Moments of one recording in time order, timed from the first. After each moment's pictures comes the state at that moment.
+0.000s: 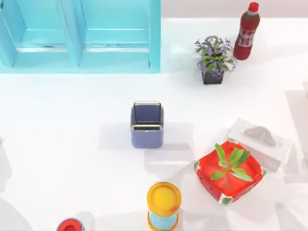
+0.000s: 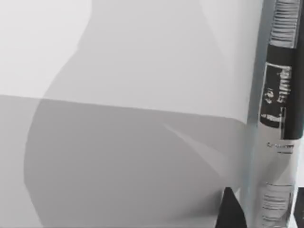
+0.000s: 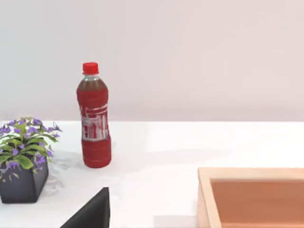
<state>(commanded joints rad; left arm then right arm) 0.55 1.97 0.88 -0.13 0.51 -0.65 0.00 0.00 0.00 0.00 0.00 0.00</state>
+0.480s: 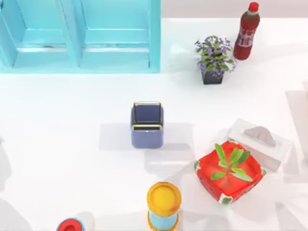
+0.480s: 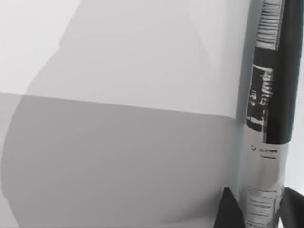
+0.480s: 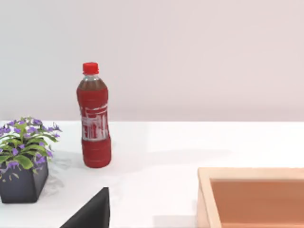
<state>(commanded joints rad) 0.55 1.97 0.88 -0.13 0.51 -0.65 0.00 0.00 0.00 0.00 0.00 0.00</state>
